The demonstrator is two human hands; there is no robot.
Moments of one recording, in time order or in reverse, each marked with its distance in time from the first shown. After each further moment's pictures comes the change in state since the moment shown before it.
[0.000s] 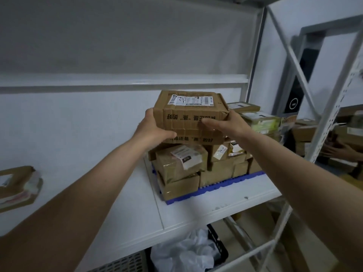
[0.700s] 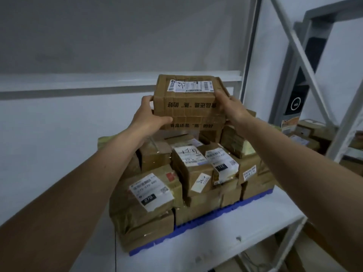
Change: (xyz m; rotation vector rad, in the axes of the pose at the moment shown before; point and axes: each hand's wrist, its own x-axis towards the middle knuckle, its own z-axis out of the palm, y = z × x) left_hand 0.178 0.032 0.119 -0.045 0.021 0.030; right_hand 0.179 0.062 -0.090 0.135 0.164 0.106
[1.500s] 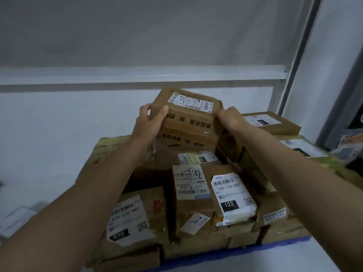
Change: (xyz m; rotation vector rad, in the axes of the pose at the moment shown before) left_hand 0.090 -0.046 0.053 -0.138 0.240 -0.199; right_hand 0.127 0.033 0.030 -0.179 -0.196 0.126
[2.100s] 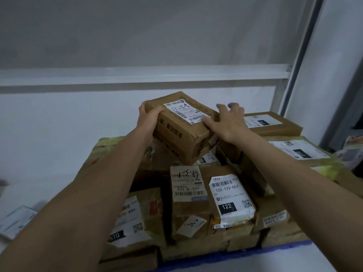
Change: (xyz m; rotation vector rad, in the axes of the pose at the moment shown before) left_hand 0.037 0.001 0.014 -0.279 0.041 -0.241; right_hand -0.001 0.015 -0.001 -0.592 0.085 -0.302
